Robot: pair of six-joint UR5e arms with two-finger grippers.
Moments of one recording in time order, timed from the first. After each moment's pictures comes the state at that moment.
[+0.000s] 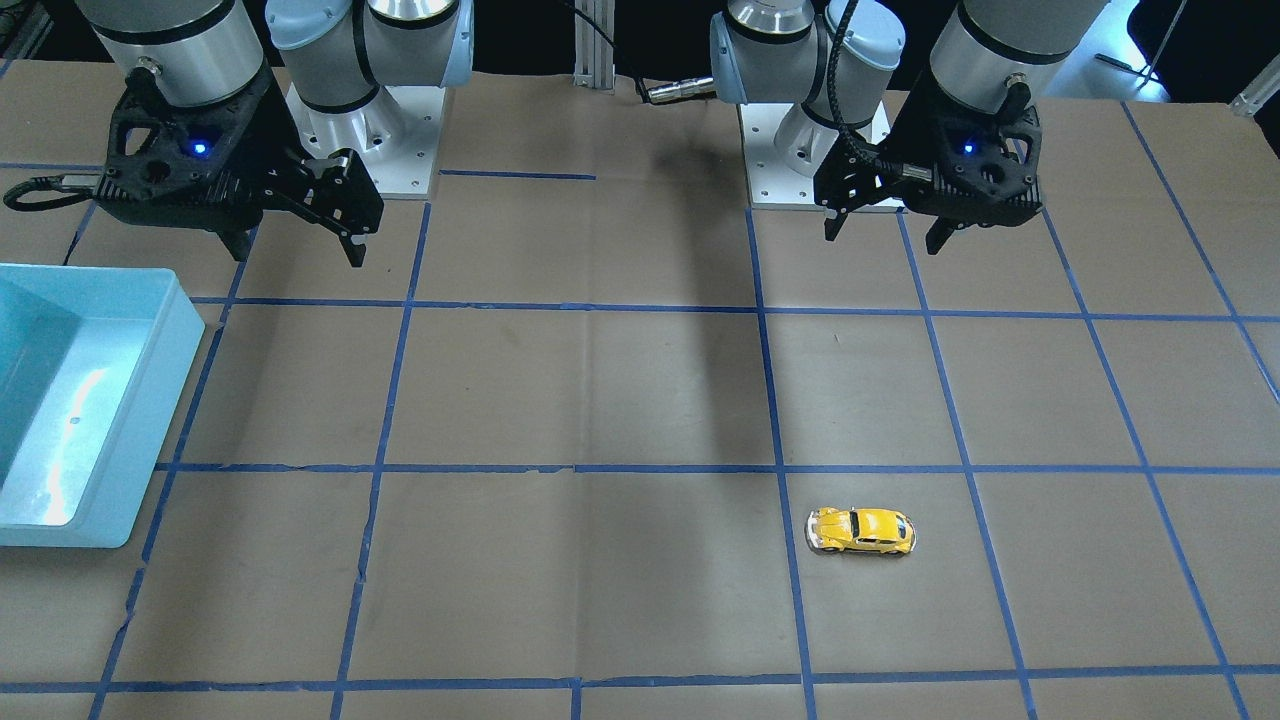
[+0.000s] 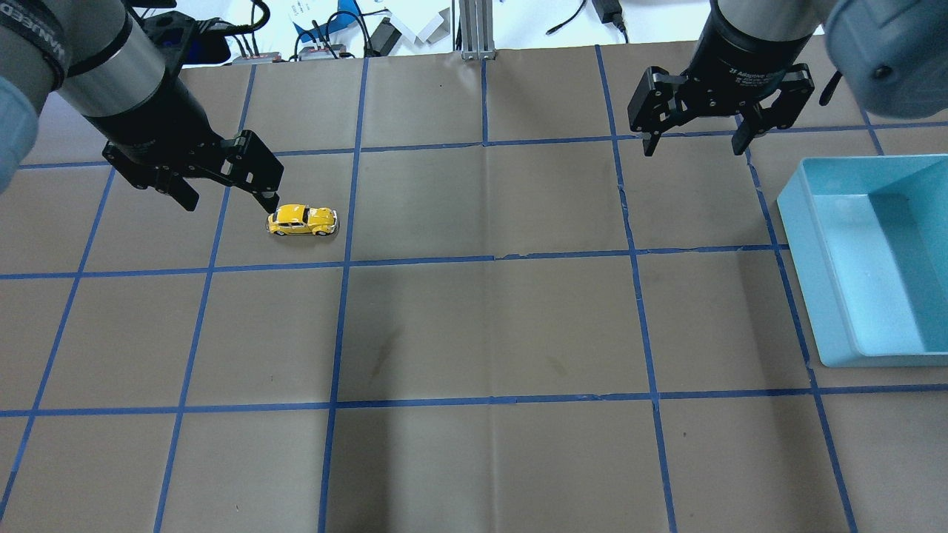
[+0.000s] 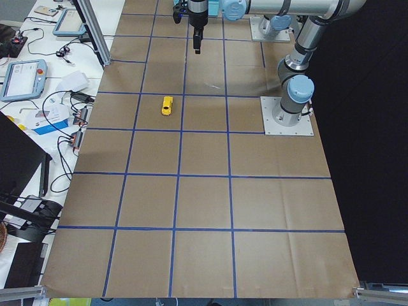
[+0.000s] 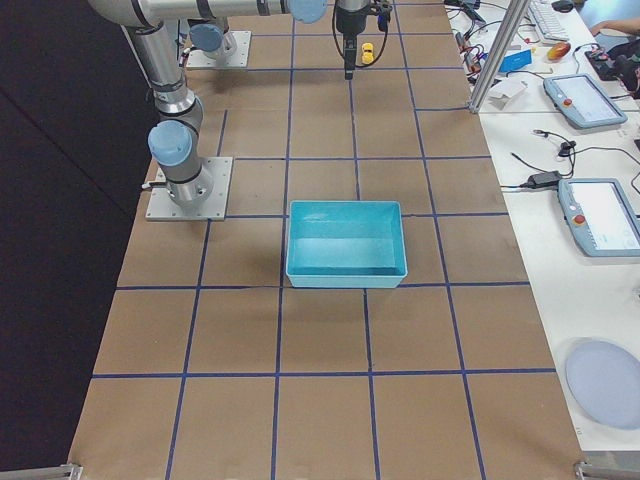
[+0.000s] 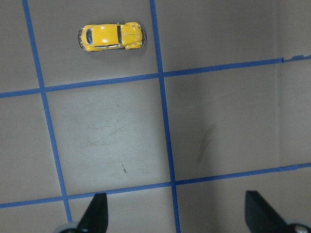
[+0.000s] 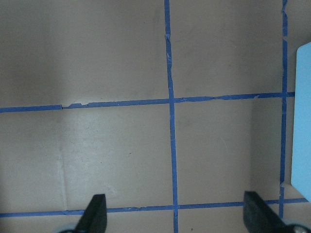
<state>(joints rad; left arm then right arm) -1.51 -1.51 -1.61 -1.62 1.54 0.16 1.60 -1.55 1.51 -1.57 -1.57 0.07</state>
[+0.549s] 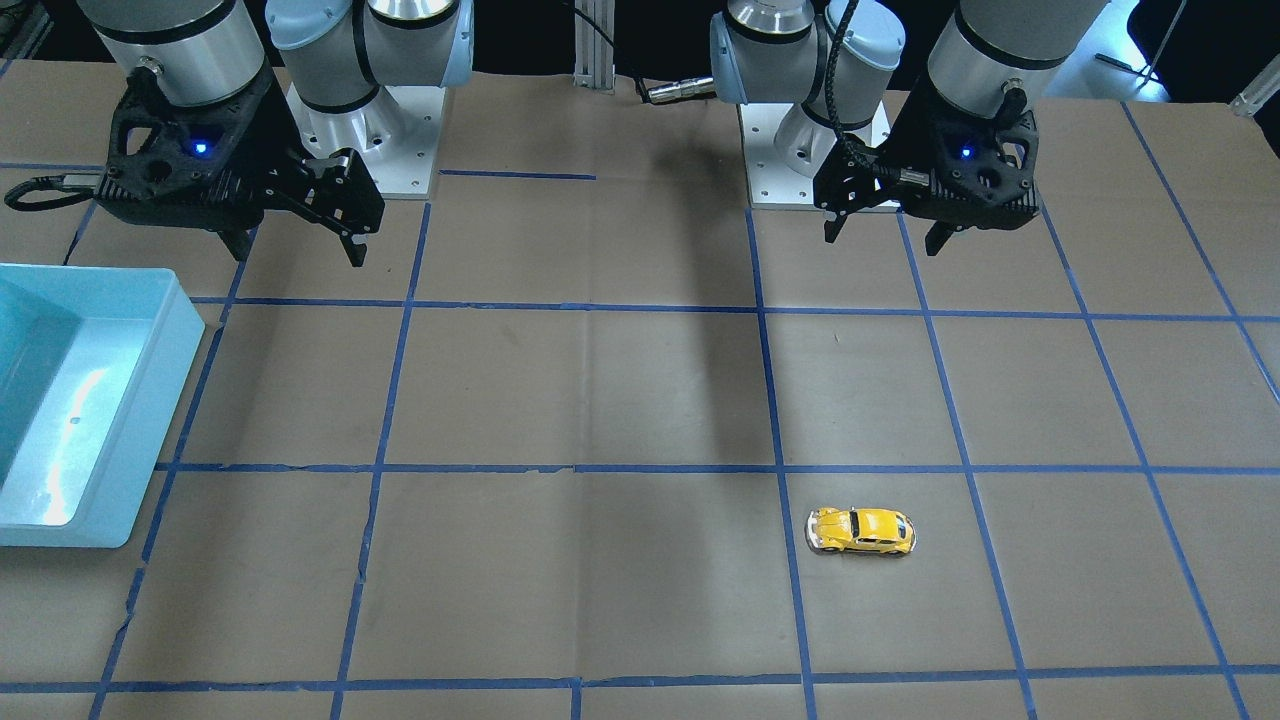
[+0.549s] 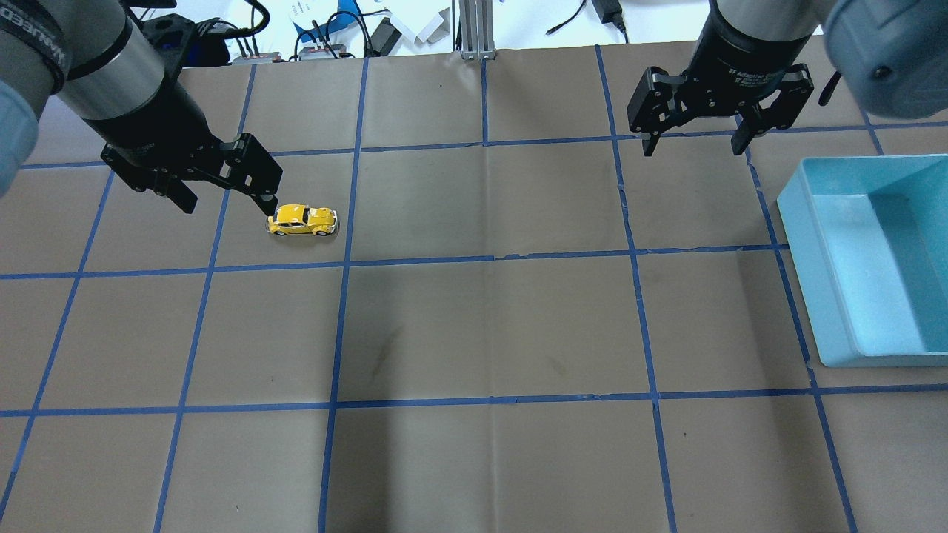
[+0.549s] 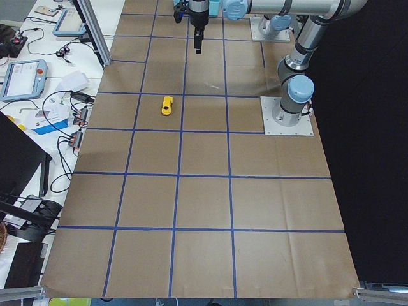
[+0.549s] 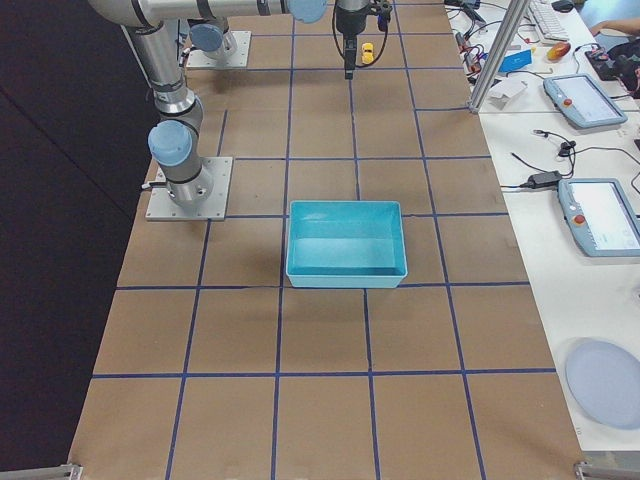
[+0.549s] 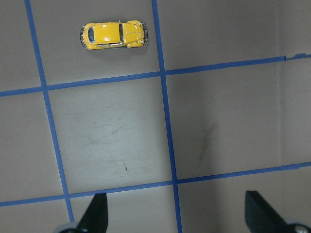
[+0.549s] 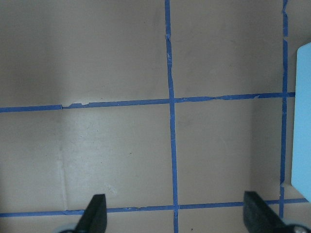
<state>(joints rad) -1.51 -1.52 -1.62 -1.61 1.54 0.16 1.60 -1.55 1.51 -1.57 -1.57 0.07</state>
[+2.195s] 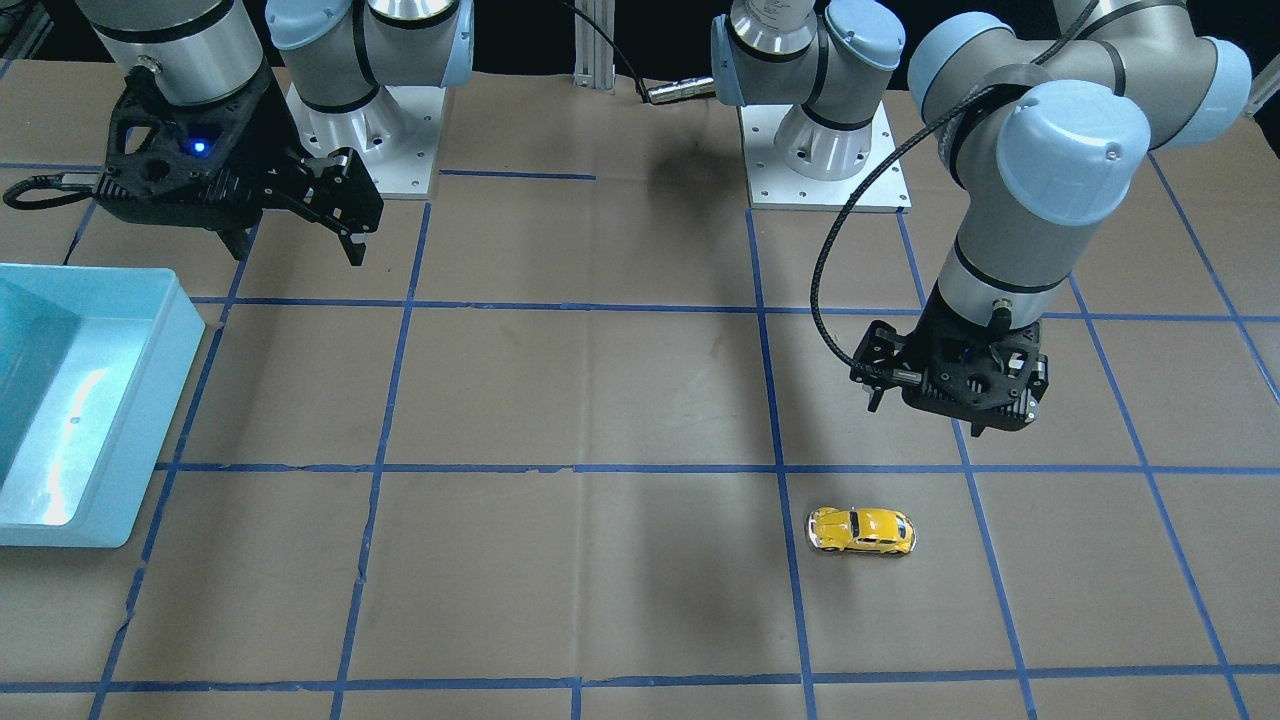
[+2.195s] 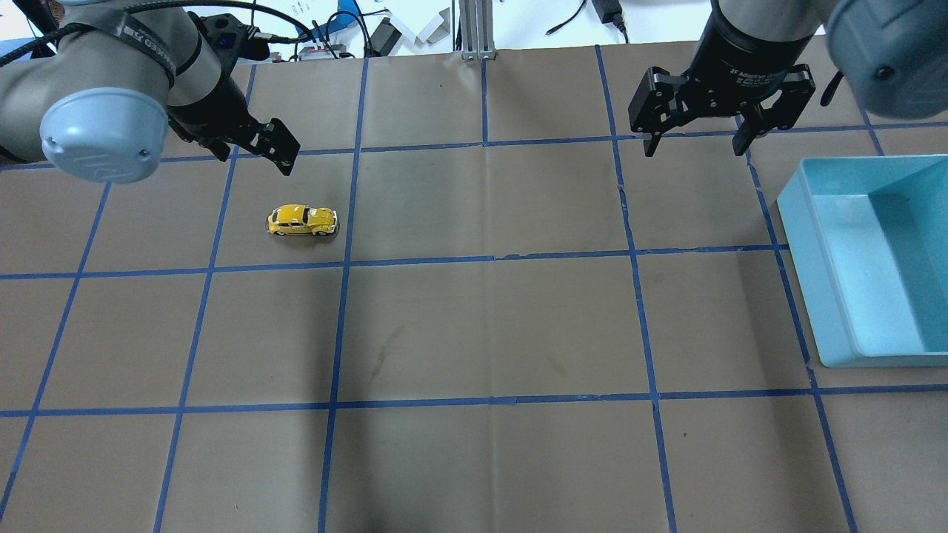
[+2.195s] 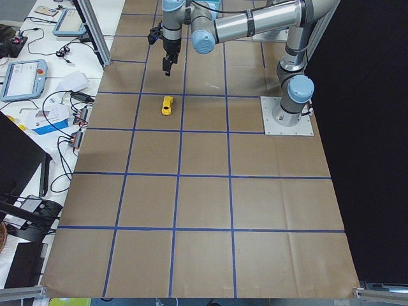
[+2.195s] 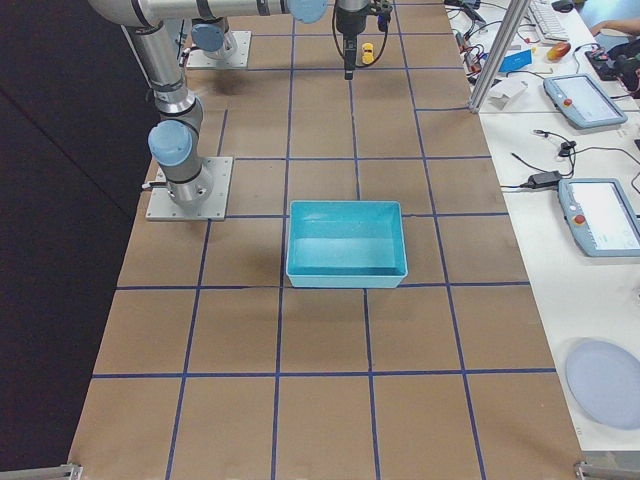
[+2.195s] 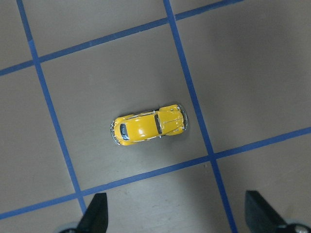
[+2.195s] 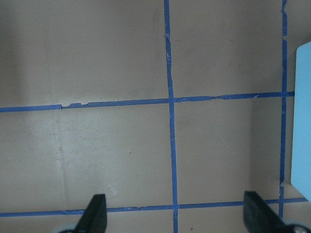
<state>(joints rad) -1.49 -1.75 -1.68 -1.16 1.70 0.46 1.60 -1.55 1.51 -1.56 -1.57 0.07</state>
